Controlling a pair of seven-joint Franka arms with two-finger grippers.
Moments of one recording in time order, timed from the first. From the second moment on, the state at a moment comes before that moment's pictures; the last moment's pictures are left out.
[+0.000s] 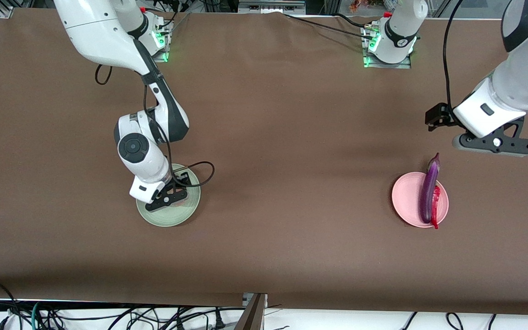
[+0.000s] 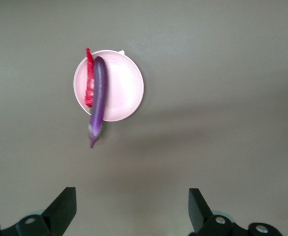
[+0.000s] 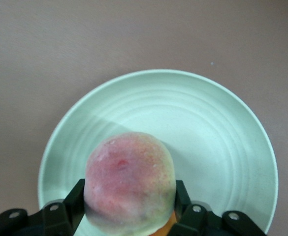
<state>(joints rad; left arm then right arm) 0.08 0.19 -0.29 -1.38 0.08 1.45 -0.08 0.43 0.63 -0.11 -1.74 0.00 2.46 -0.04</state>
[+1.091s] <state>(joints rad) -0.03 -0.04 -0.05 -1.69 0.00 1.58 -0.02 0.43 0.24 -0.19 -1.64 0.09 1.88 -0.02</state>
